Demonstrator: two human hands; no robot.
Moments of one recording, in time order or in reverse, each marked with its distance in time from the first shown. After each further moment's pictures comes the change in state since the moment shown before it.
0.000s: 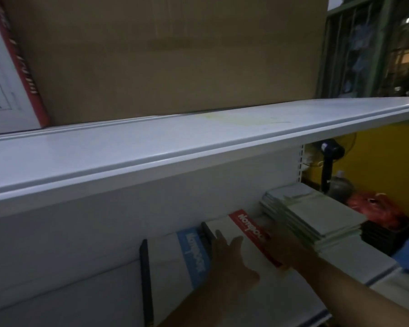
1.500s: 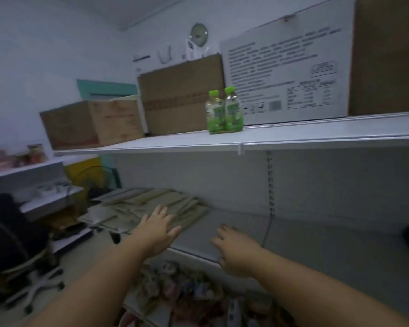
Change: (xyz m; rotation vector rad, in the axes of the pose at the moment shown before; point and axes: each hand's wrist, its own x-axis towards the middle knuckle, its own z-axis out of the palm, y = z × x) left_hand -0.535 -0.327 -0.290 0.646 0.529 -0.755; right_hand -0.346 -0.424 0.285 -0.564 -0.354 -1.373
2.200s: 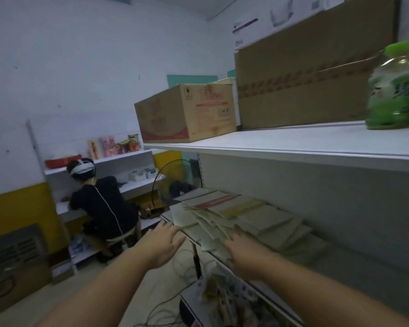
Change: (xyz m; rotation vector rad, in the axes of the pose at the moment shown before) left_hand 0.061 -0.246 0.010 -0.092 -0.010 -0.373; right_hand 0.292 -0.126 0.007 0.071 0.033 -0.307
